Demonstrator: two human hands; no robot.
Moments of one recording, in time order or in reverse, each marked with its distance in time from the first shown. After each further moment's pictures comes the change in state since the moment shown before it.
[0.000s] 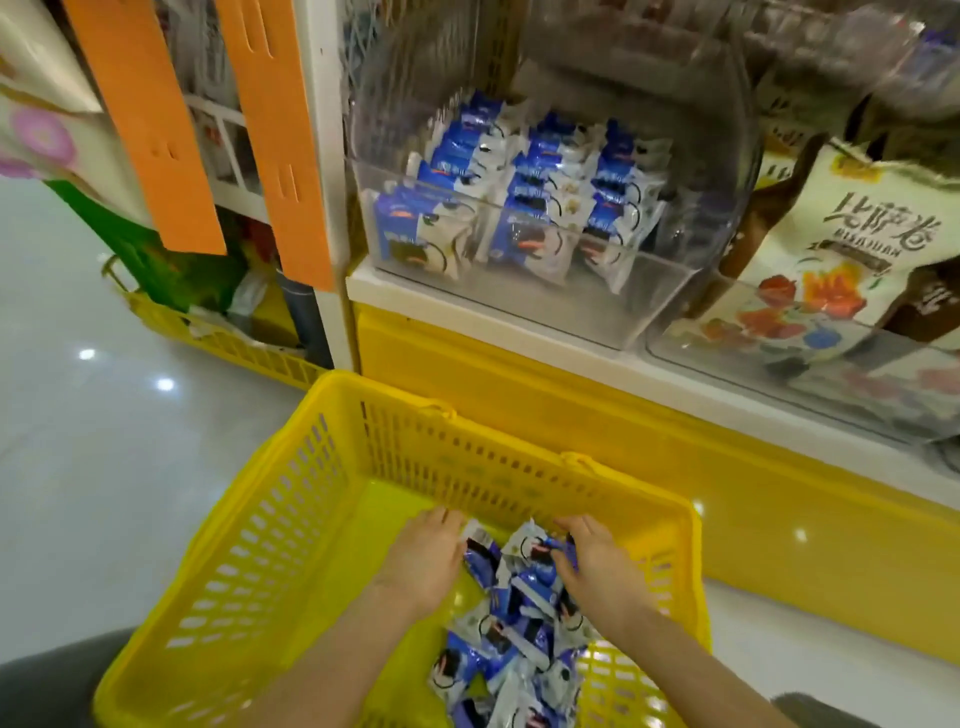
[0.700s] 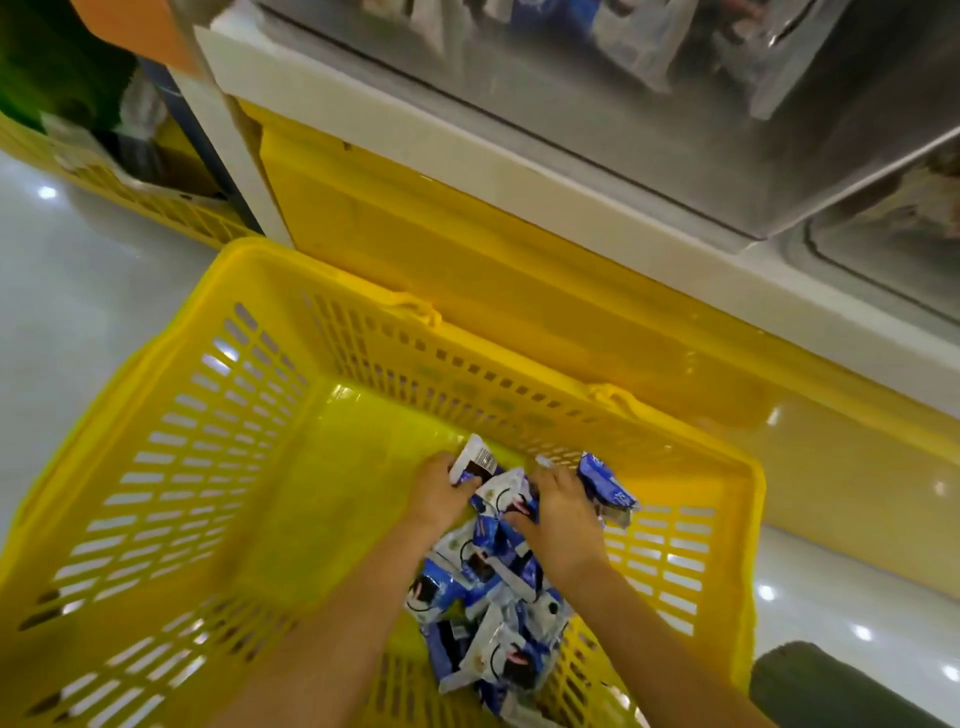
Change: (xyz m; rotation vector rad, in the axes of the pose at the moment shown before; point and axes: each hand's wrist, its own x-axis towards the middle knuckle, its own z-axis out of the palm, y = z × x) left_hand 0.071 -0.006 0.115 -0.805 -0.128 -0.488; right_hand 0.042 0.026 0.096 -0.031 -0.186 0.158
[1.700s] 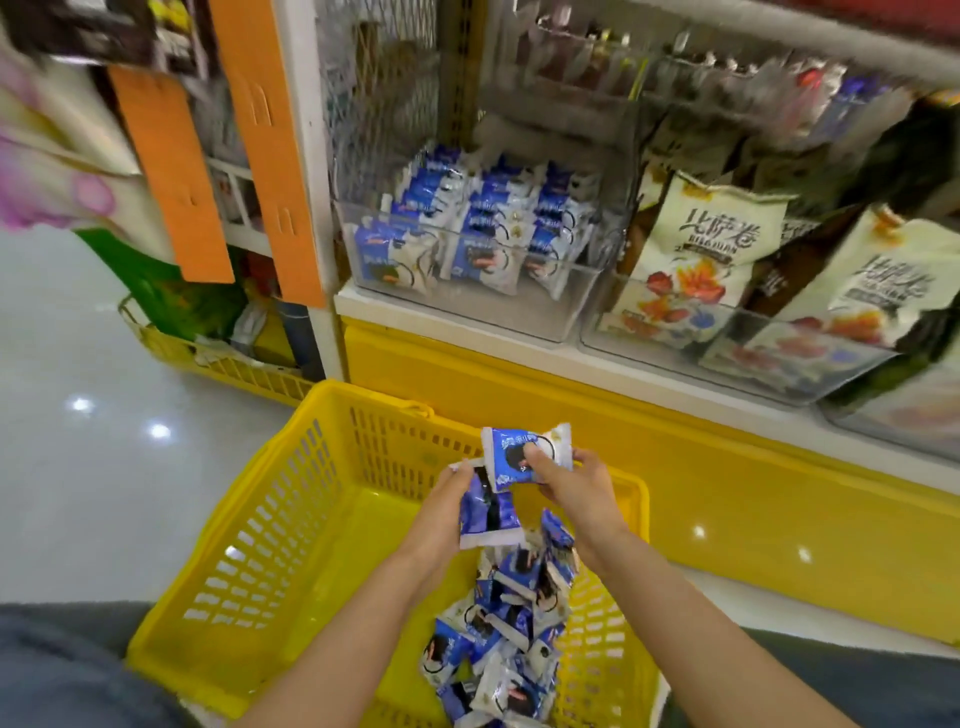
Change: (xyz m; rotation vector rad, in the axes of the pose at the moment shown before) left_hand -0.158 0.100 -0.054 -0.722 -0.103 0.213; right_hand -0.102 -0.068 -0.157 1.289 0.350 0.165
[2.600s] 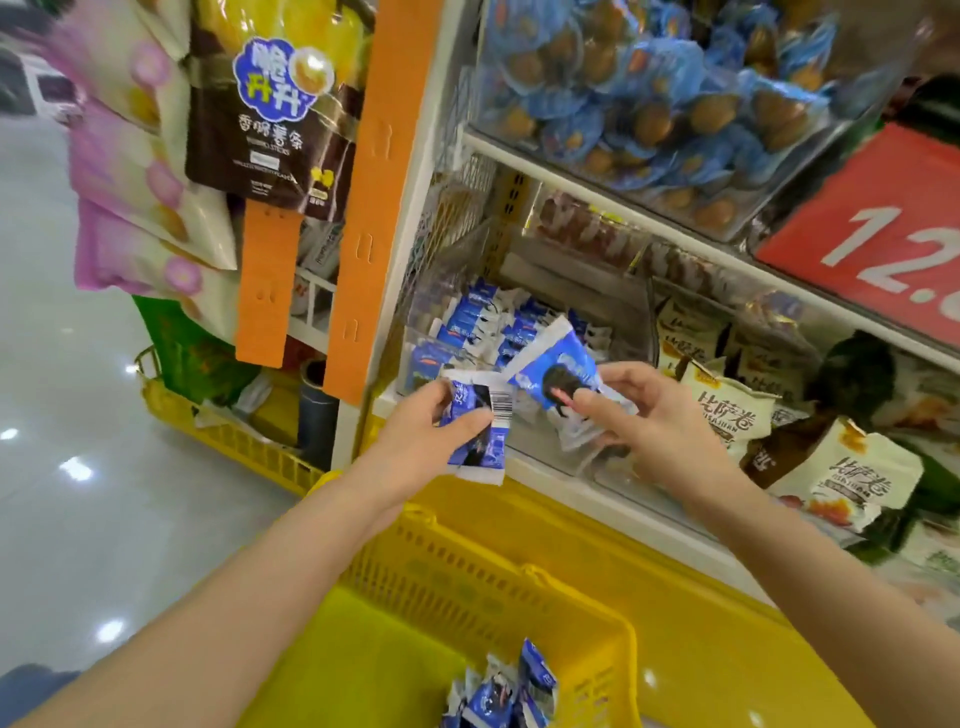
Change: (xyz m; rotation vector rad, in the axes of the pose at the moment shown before) left_hand -0.064 0.196 -0.024 0.233 -0.089 0.517; right_hand -0.047 -0.201 -0.004 -0.489 -0.206 -0.707
